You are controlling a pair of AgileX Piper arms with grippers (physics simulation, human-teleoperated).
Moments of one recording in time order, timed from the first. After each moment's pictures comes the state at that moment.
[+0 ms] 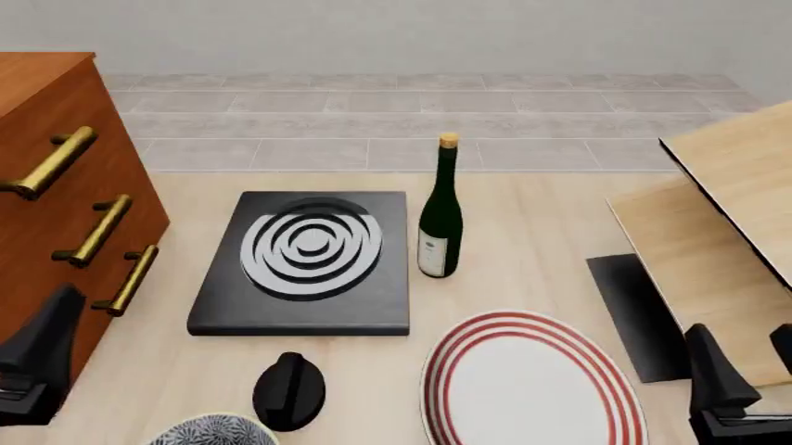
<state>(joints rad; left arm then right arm) -0.09 0.11 -0.23 0.12 -0.04 0.00 0.04 0.00 -0.03 0.00</state>
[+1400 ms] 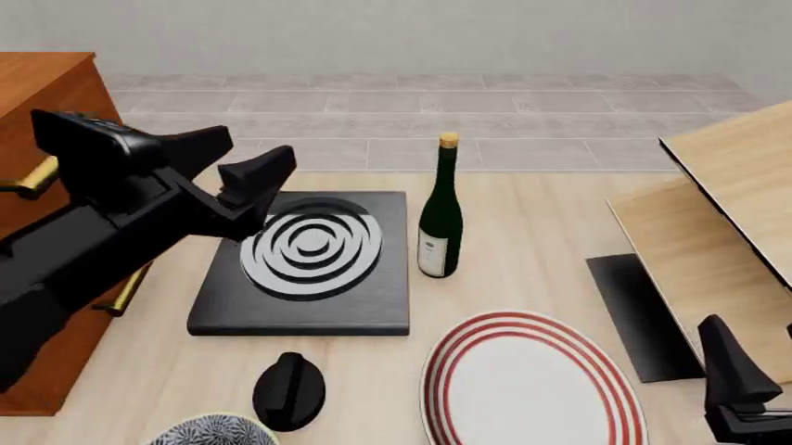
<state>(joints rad) -0.54 0.97 -0.70 -0.16 -0.05 0.00 0.03 -0.08 0.07 0.00</state>
